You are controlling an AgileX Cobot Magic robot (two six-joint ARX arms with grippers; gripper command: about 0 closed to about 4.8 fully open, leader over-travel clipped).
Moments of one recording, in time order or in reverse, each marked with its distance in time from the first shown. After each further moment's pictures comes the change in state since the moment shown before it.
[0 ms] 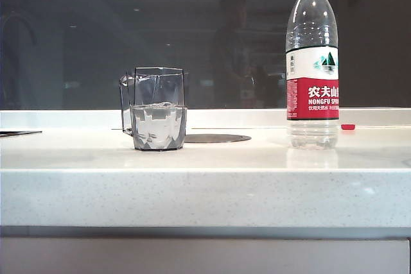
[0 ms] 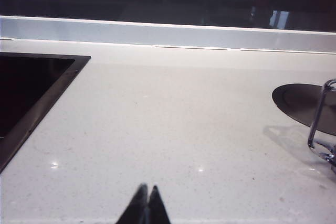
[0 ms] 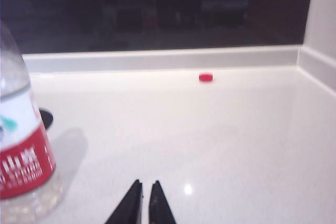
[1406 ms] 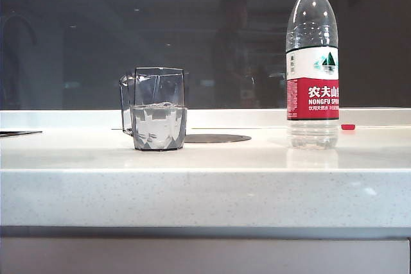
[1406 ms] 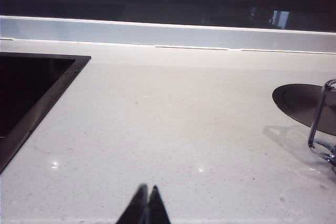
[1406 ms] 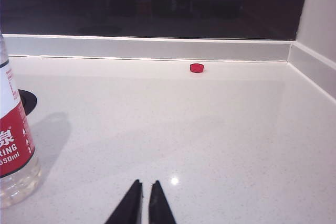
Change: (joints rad) left arm 0.000 0.000 0.000 0.000 0.000 0.000; right arm -0.137 0.000 0.000 -0.031 -0.127 -0.053
